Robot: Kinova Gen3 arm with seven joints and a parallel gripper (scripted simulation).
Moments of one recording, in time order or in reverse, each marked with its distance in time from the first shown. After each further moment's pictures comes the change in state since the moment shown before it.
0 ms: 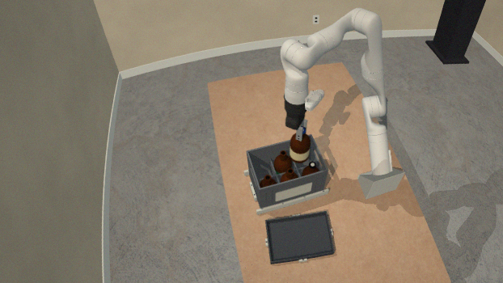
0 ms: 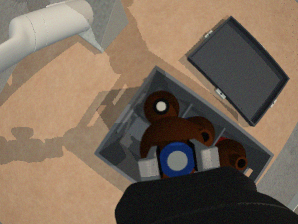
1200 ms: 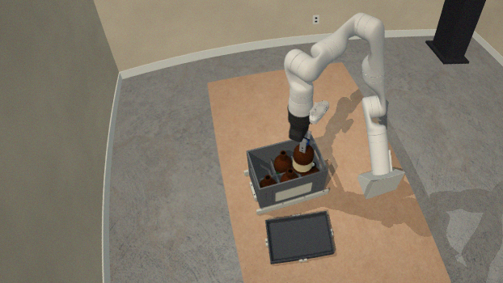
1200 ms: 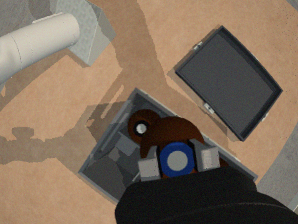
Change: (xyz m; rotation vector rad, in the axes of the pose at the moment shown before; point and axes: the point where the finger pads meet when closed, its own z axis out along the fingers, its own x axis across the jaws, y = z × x) arm 0.040 -0.031 0.002 -0.001 -0.003 0.001
